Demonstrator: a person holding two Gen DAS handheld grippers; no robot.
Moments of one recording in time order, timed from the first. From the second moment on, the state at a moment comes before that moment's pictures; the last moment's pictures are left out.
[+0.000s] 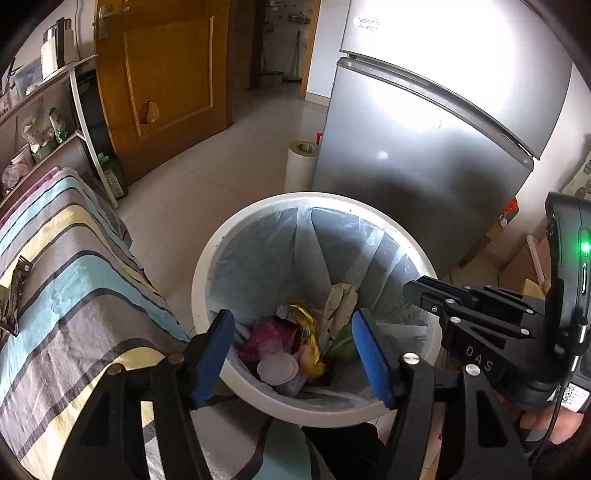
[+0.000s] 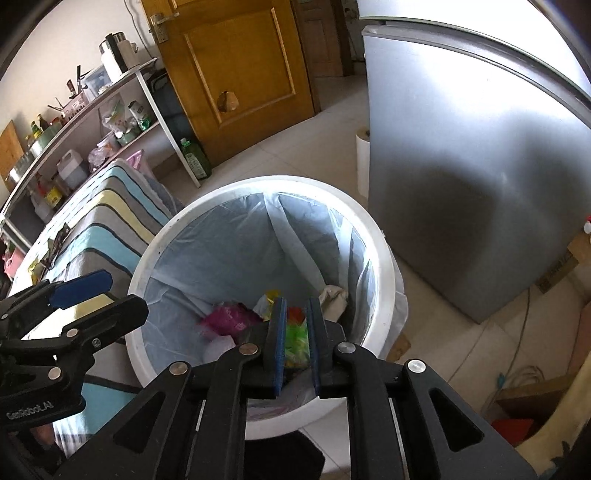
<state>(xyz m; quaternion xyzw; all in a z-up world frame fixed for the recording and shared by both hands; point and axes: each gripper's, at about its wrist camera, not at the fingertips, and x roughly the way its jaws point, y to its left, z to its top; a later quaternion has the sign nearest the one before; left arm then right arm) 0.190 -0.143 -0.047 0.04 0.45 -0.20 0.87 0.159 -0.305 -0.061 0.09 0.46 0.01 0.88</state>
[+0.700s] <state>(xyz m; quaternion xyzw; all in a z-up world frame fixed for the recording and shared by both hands) 0.162 -0.085 -0.010 0.01 0.40 -0.17 0.90 0.140 -0.281 -0.025 0.09 0.41 0.01 0.91</state>
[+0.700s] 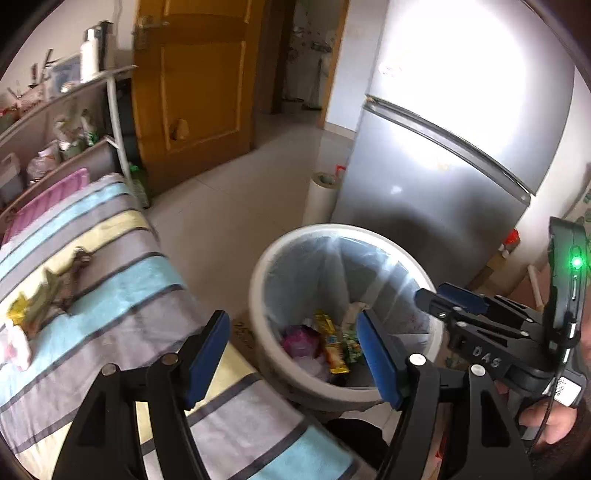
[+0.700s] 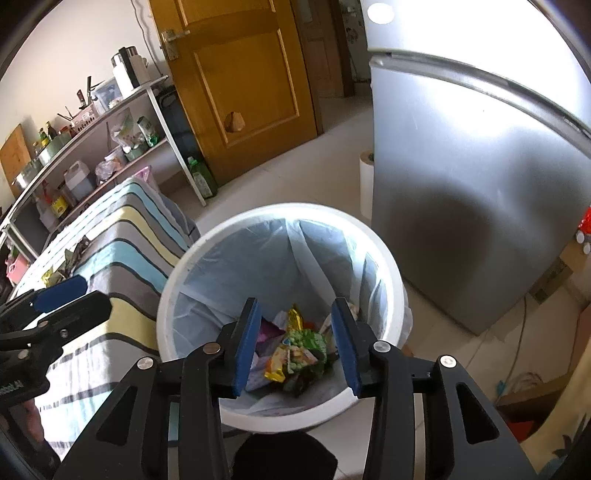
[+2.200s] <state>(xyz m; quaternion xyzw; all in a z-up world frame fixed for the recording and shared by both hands) 0.137 0.176 -0.030 -0.10 0.39 0.04 0.92 0.213 -0.011 -0.003 -0.02 0.40 0.23 0.89</state>
